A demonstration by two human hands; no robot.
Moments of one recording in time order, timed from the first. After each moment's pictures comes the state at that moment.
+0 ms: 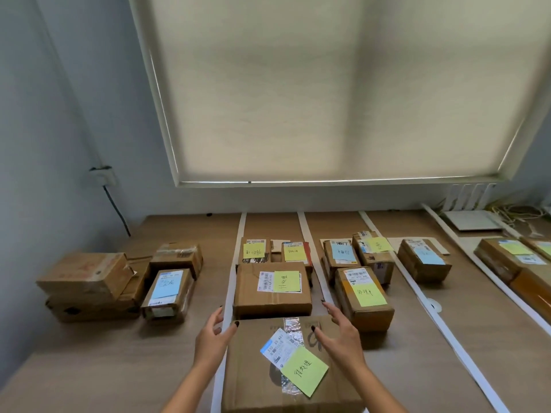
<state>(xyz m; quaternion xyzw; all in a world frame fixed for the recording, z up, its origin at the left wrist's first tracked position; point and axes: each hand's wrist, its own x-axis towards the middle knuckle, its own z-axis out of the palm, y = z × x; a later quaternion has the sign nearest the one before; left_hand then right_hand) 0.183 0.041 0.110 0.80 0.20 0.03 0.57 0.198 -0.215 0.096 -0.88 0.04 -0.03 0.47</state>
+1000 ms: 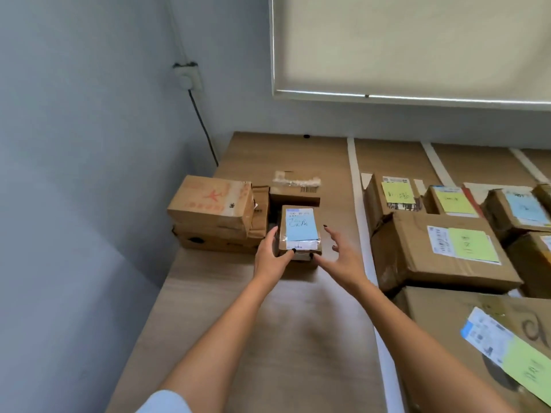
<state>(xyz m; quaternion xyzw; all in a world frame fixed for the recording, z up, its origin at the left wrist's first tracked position) 0.286 0.328 0.045 0.81 0.18 0.00 0.56 0.309 0.158 0.054 -0.88 -0.06 0.07 0.46</state>
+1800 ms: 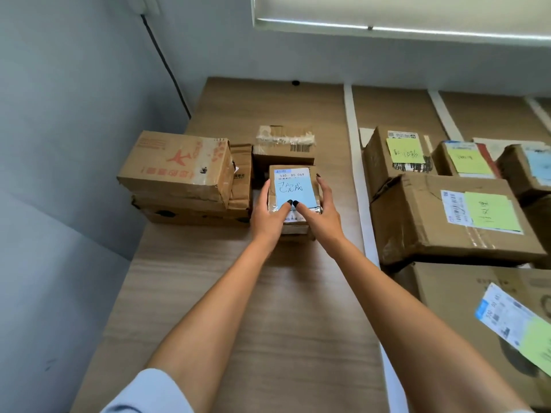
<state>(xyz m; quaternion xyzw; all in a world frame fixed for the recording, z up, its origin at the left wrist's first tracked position) 0.344 0.312 0.005 0.71 0.20 0.04 0.67 0.361 0.193 0.002 -0.79 0.04 0.08 0.60</state>
